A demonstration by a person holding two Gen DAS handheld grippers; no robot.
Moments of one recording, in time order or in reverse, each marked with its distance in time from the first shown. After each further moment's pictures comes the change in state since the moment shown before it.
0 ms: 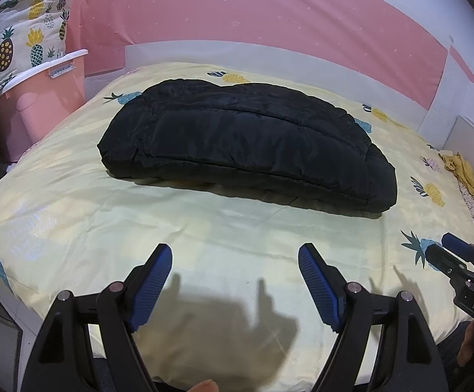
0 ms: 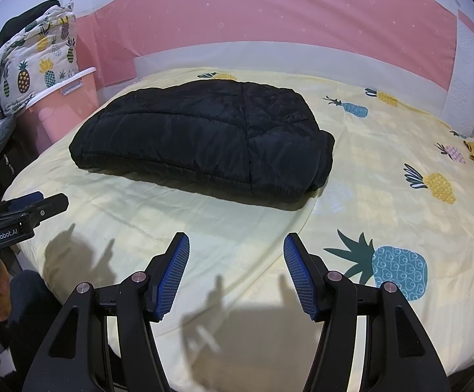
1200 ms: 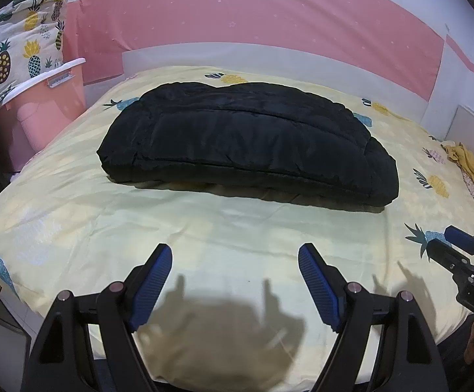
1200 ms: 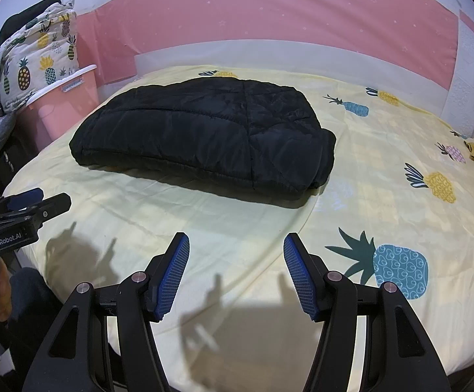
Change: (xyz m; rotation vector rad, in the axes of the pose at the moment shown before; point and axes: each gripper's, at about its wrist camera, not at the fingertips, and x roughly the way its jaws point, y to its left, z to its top) left arm 0.000 -0.009 -0.002 0.041 -0.005 0.026; right arm 0.002 0.003 -0.002 0.002 0.006 -0.003
